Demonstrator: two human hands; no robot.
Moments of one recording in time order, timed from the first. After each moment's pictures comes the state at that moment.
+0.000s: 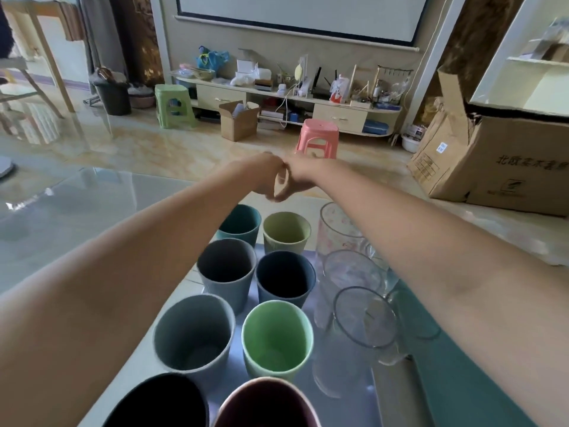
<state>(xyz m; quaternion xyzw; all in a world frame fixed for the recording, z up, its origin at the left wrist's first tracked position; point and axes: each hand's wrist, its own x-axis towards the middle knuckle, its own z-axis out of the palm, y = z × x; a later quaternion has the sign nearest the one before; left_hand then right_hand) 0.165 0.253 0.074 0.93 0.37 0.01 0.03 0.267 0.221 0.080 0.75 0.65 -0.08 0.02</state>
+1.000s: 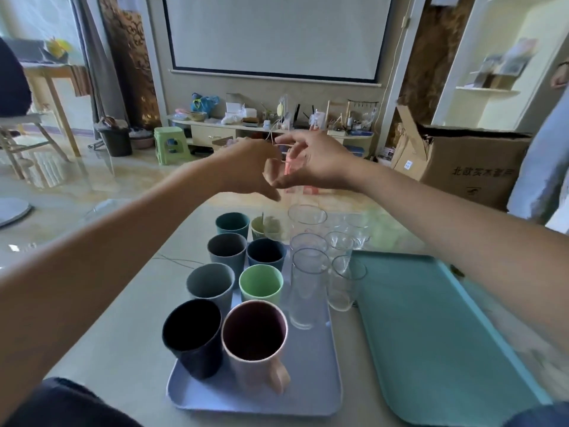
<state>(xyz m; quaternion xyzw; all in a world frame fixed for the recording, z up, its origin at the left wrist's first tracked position) 0.077 0.060 0.194 0.94 0.30 0.15 0.03 0.218 -0.018 0.202 0.67 0.67 -0.08 -0.29</state>
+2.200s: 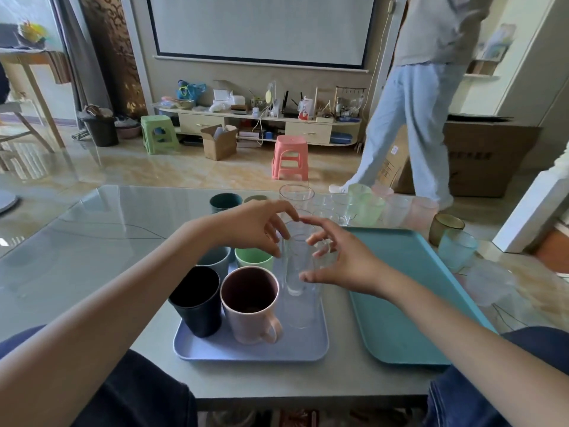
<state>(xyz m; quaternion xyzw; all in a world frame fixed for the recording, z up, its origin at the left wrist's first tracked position) 0.052 -0.007 0.113 0.92 0.21 0.05 0.32 0.207 -0.150 0.071 0.68 0.60 -0.21 -0.36</state>
